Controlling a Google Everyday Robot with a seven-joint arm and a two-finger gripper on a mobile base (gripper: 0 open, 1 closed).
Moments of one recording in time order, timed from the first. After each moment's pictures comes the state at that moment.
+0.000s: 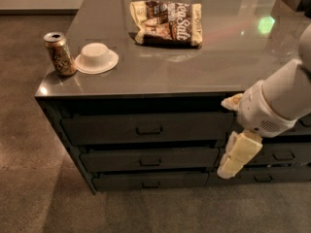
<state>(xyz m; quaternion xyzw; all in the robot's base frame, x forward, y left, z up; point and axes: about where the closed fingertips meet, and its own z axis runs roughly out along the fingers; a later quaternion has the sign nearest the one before) 0.417 -0.160 0.845 -0.59 0.78 0.10 0.19</state>
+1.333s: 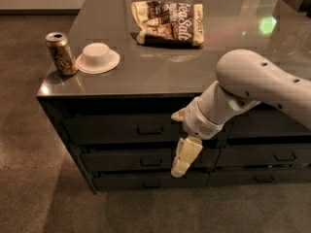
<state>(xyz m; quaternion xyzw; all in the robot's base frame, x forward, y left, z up) 0.460 -0.054 0.753 -0.65 0.71 0.19 0.18</state>
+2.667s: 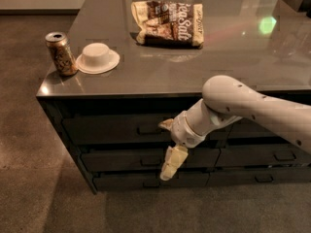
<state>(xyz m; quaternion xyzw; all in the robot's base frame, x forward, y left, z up) 0.483 -0.022 0.686 -0.67 0.67 0.24 0.21</state>
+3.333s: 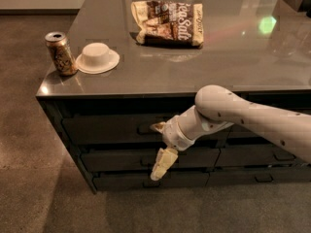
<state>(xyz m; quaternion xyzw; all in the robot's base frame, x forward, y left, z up) 0.497 0.005 0.659 -0.66 0.66 0.27 0.25</state>
